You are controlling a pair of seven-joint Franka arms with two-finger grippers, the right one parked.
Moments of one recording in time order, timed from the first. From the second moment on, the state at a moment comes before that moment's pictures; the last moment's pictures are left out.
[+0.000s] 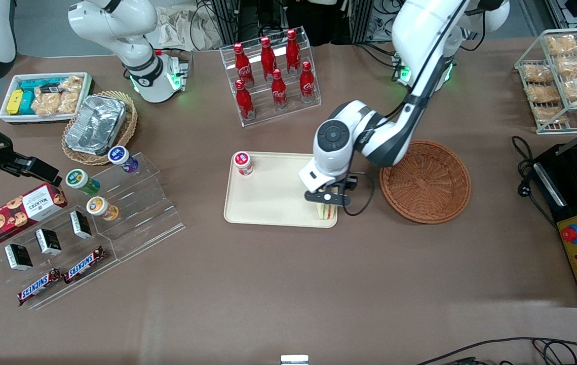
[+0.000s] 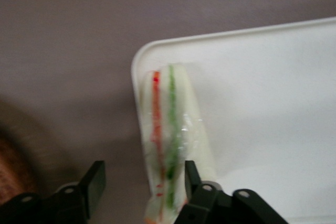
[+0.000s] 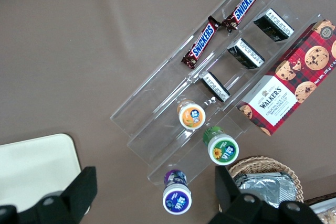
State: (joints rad) arm -0.59 0.46 -0.09 -1.79 0.10 2.17 -0.56
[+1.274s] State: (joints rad) arm -0.17 0.03 0.03 -1.79 0.05 1.72 -0.02
